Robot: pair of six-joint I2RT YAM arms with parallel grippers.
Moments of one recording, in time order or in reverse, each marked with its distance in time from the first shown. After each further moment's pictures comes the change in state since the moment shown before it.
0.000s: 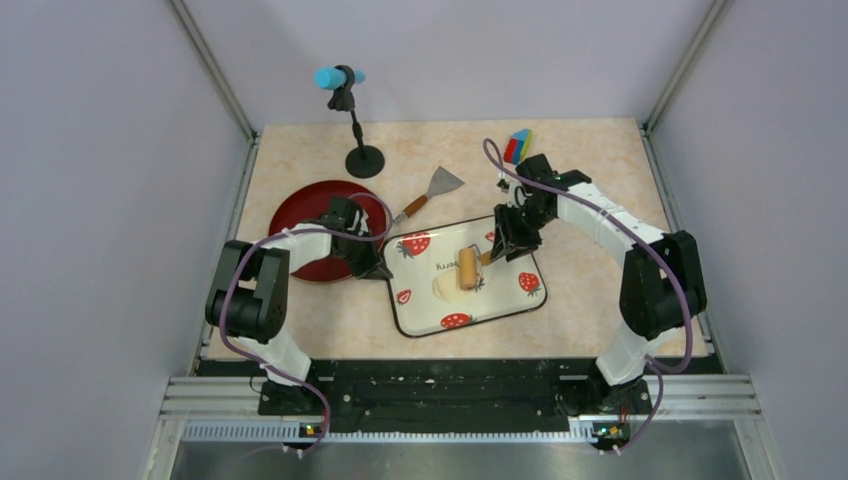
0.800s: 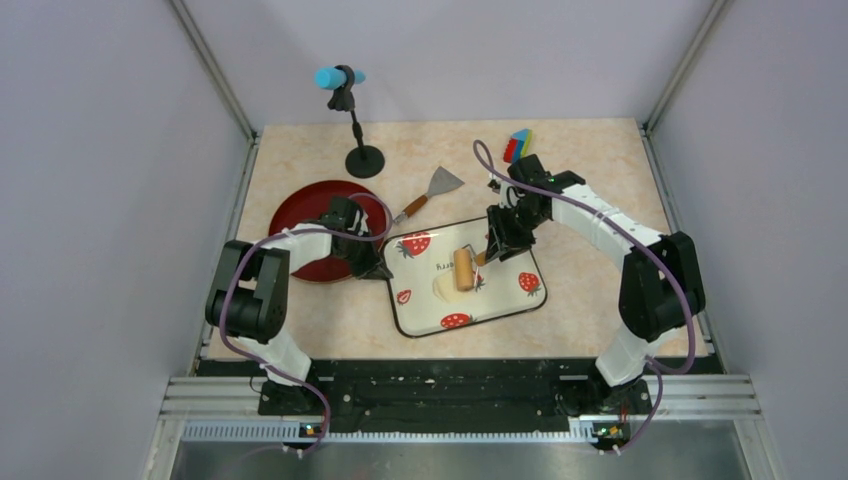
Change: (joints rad) left arm -0.002 0.000 0.000 -0.001 -0.004 -0.013; right arm 0.042 0.000 0.004 0.015 0.002 -0.017
